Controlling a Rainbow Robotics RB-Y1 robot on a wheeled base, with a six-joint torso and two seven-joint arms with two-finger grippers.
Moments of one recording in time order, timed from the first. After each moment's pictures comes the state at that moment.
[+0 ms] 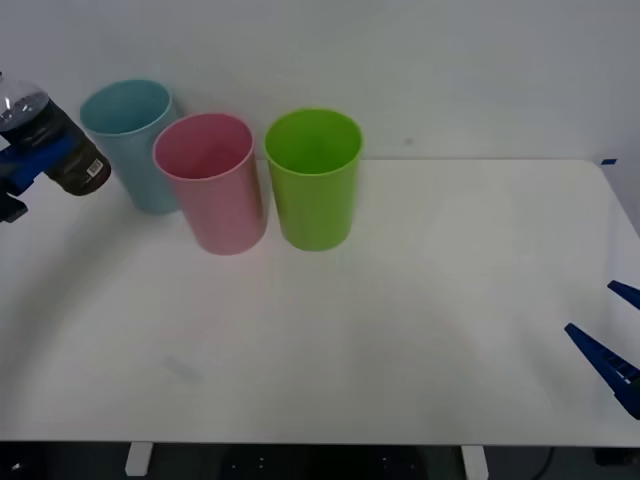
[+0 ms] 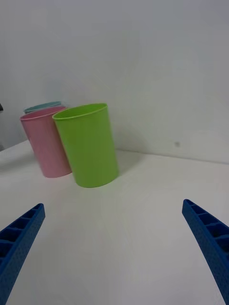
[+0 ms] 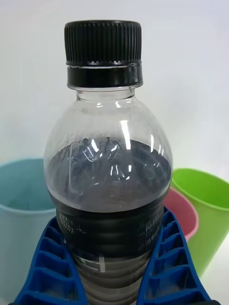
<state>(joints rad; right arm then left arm) 0.35 -0.40 -0.52 -1.66 0.96 -1.22 0.00 -0.09 0.80 0.24 -1.50 -0.83 -0.72 0.28</state>
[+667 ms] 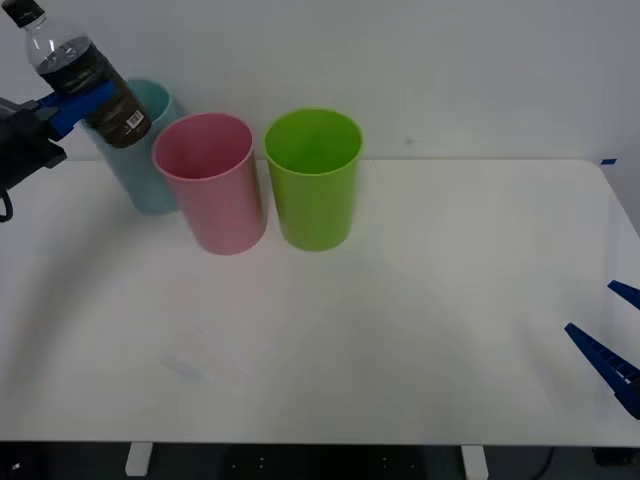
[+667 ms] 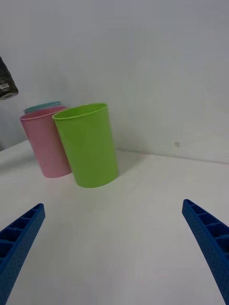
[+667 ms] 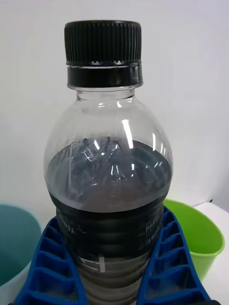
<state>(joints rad) 0.35 -0.40 -0.52 -1.66 0.96 -1.22 0.00 -0.31 0.81 0.10 -1.45 -0.85 -0.69 0.35</state>
